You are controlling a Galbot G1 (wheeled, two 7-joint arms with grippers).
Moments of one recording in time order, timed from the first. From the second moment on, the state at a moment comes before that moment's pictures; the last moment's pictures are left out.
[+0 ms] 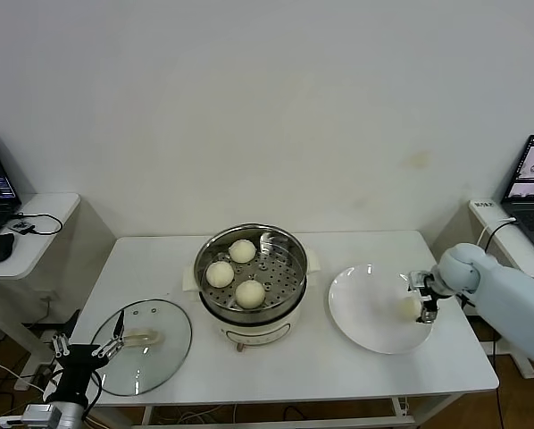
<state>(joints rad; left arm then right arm) 1.69 -1.20 -0.79 -1.98 -0.31 -0.18 0.00 -0.17 0.67 -0.63 1.17 -0.29 -0.22 -1.00</state>
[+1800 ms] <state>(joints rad) 1.67 -1.20 -0.79 -1.98 -0.31 -0.19 0.00 0.53 0.93 -1.11 1.38 0.35 -0.51 -0.91</state>
